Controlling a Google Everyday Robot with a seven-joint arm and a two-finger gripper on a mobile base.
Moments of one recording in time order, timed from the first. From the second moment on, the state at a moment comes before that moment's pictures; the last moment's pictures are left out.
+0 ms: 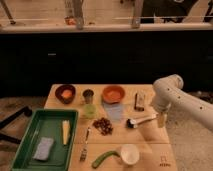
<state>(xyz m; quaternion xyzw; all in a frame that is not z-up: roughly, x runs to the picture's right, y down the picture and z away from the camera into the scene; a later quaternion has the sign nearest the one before) 0.303 0.158 0.826 -0.33 -0.01 -0.07 0.94</state>
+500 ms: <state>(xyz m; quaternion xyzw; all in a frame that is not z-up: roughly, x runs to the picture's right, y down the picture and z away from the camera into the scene) 0.319 0.172 0.857 -0.31 0.00 -0.06 0.95</state>
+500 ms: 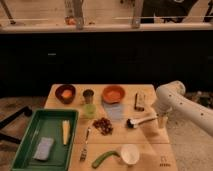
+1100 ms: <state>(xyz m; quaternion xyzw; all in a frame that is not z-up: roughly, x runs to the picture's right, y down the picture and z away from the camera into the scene) 0.318 0.177 0.885 -0.33 0.01 -0.10 0.94</state>
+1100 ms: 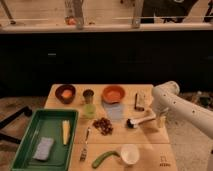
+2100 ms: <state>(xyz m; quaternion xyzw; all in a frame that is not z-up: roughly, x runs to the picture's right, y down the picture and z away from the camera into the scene) 0.328 0.180 0.889 -0.34 -0.01 -0.08 0.94</state>
